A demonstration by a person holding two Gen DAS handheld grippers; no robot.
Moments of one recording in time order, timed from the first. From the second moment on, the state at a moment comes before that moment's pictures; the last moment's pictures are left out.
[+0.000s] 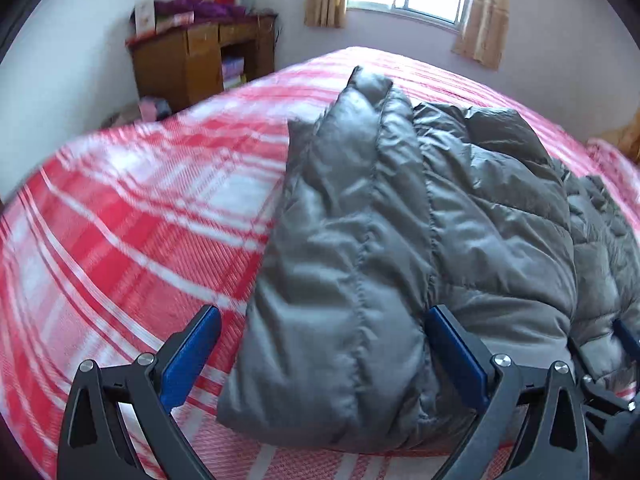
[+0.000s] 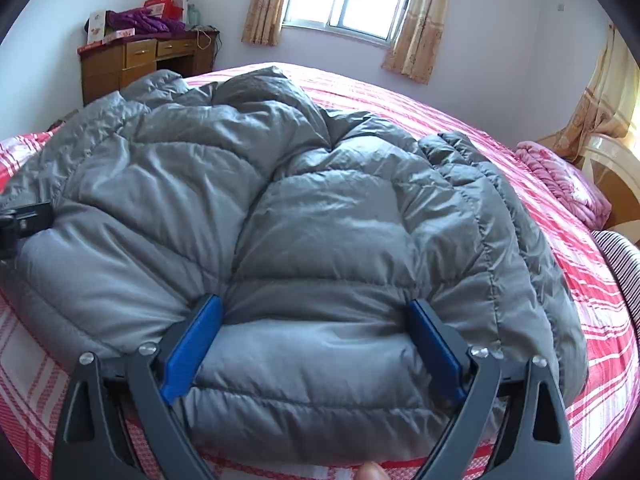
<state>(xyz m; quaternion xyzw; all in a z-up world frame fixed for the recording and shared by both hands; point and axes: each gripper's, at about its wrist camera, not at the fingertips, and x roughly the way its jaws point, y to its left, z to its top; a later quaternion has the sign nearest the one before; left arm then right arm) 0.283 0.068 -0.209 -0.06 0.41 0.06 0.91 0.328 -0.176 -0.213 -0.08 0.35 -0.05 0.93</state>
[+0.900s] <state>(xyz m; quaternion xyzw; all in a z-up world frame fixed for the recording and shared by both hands) 0.242 0.052 -0.136 -0.03 0.36 -0.06 0.93 0.314 -0.156 -0.216 -0.09 0.35 -0.04 0.93</state>
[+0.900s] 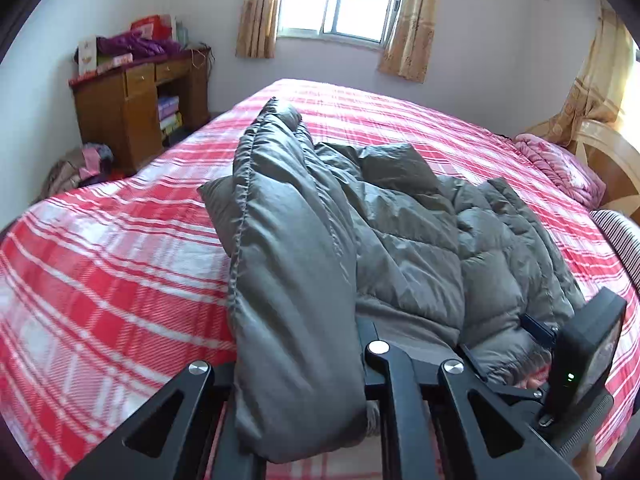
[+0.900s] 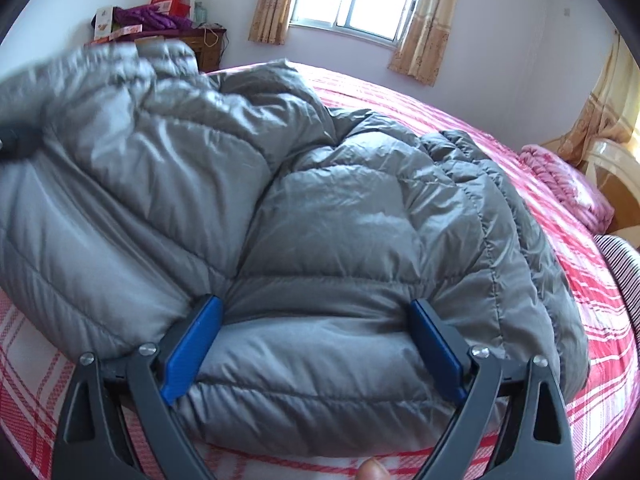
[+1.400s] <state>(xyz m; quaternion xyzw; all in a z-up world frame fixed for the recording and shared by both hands) 0.223 -0.048 -0.045 0.10 0.25 -0.11 0.96 0.230 -0.238 -0.146 0.04 0.25 -0.02 0.97</state>
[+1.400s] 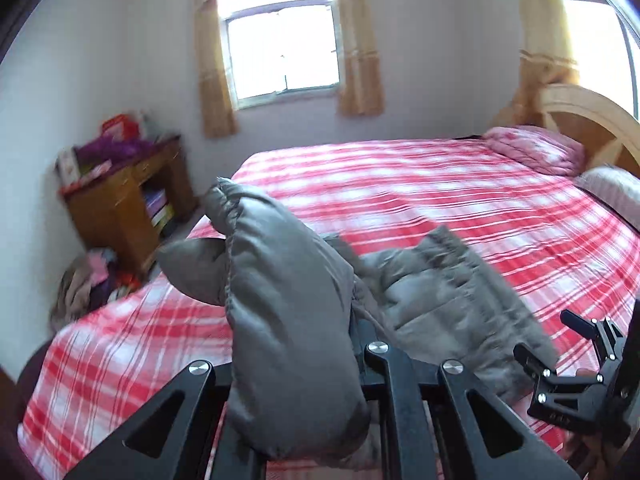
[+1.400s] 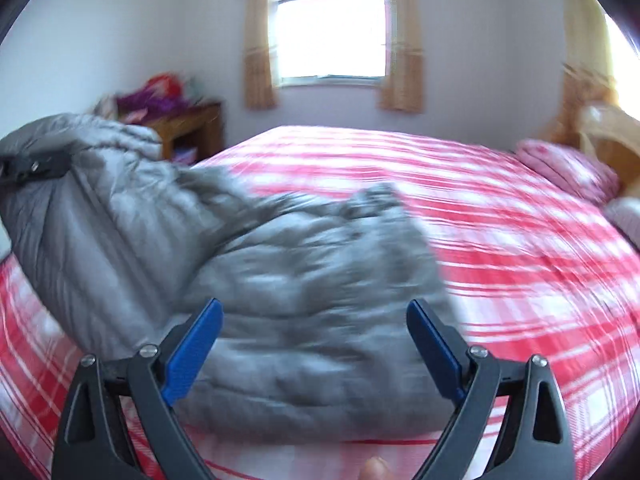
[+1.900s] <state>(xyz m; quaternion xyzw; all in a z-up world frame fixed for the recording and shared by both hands) 0.217 -0.265 -0.185 0.37 0.22 -0.22 0.88 0.192 -0.416 -0.207 0.17 0.33 -0.20 0.91</state>
